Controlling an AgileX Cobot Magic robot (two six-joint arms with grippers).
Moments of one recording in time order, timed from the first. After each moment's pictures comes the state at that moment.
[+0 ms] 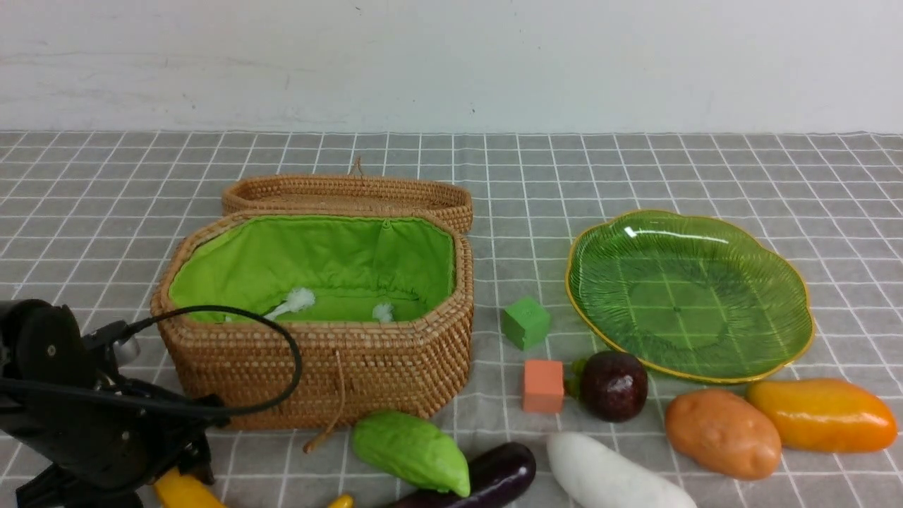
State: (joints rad) right arm 0.07 -0.01 0.02 -0.24 0.40 0.18; left arm -0.09 1.57 -0.70 -0.14 0.50 -0.50
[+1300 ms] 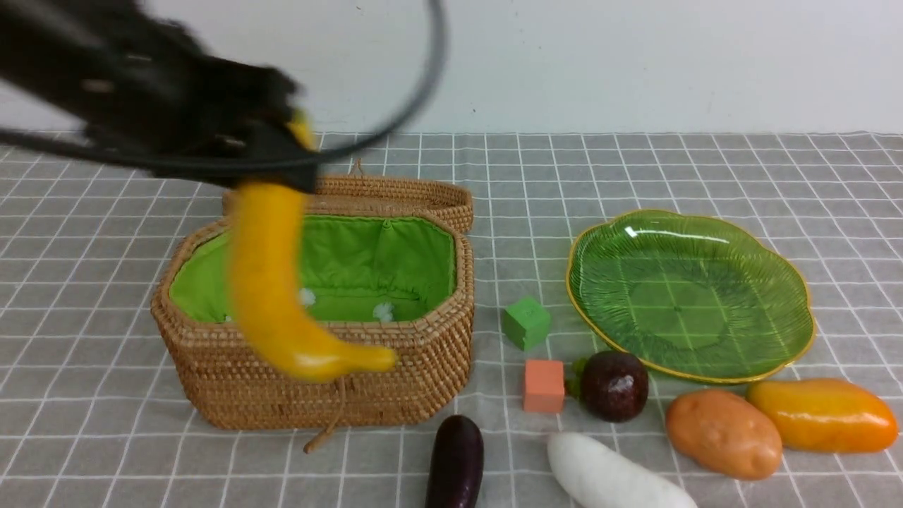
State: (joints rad) right arm 0.07 -0.01 0.02 -0.24 0.40 0.18; left arm -0.31 1.55 -1.58 -0.39 1.09 0.07
